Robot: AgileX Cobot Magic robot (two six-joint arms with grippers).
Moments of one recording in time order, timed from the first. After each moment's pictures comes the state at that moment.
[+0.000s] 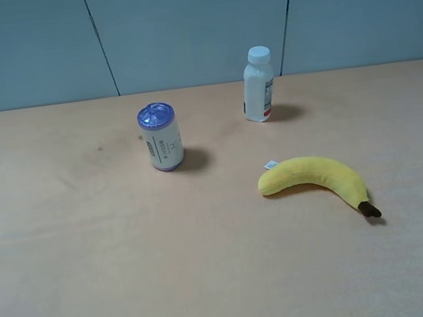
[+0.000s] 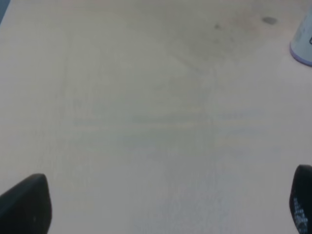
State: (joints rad) left arm 0.06 0.00 -0.50 0.01 1.06 0.00; right arm 0.25 0.03 -0.50 0.00 1.03 0.02
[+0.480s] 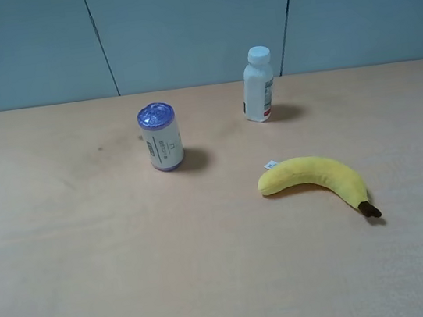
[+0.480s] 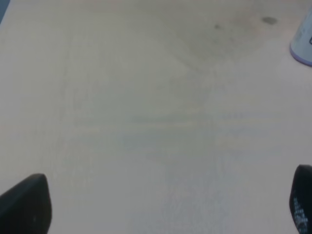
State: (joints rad) left arm 0.06 0.00 -0.50 0.01 1.06 0.00; right arm 0.25 0.00 -0.50 0.00 1.02 0.02
